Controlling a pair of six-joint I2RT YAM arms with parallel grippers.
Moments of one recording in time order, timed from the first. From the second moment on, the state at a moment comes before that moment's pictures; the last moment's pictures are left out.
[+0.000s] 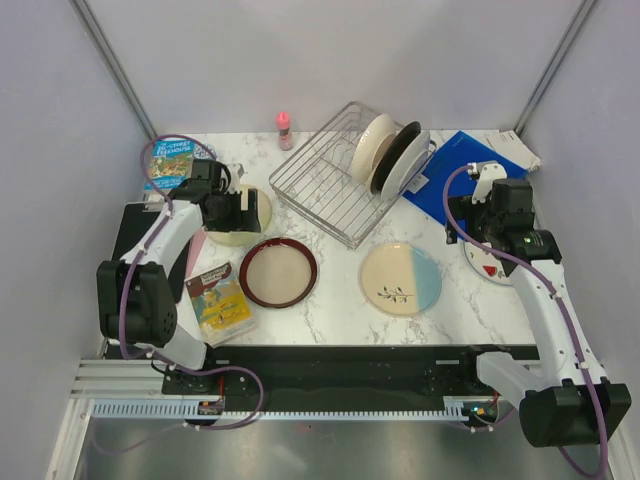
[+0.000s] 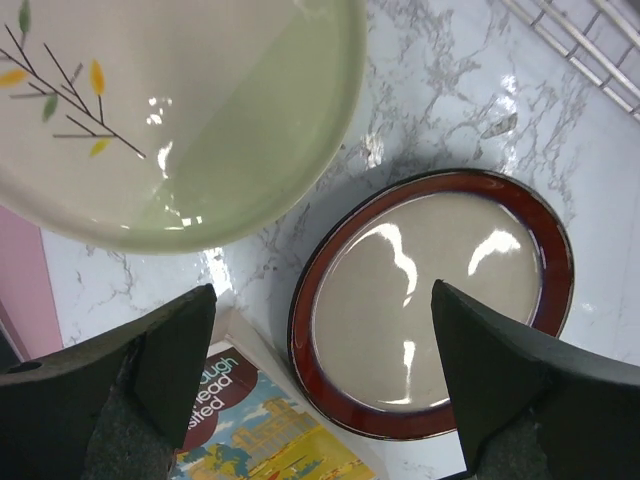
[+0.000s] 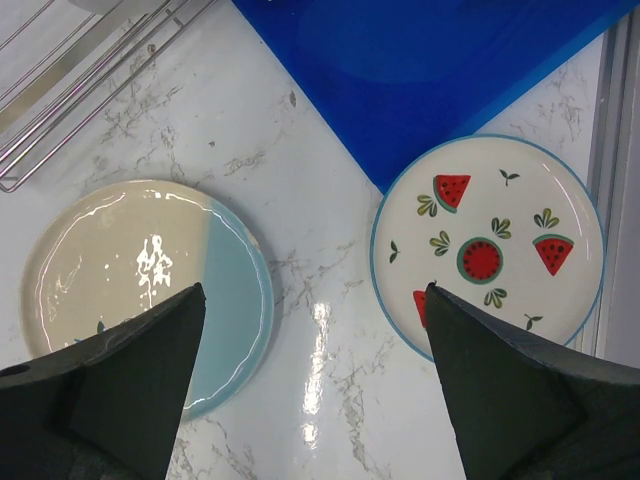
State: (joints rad) left arm -0.10 1.55 1.16 -0.63 0.19 -0.04; right arm 0.03 1.03 1.02 -0.67 -0.03 -0.08
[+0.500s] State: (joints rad) left arm -0.12 2.02 1.87 -0.63 0.22 -0.03; right arm 0.03 1.08 0.97 -0.52 -0.08 -0.16
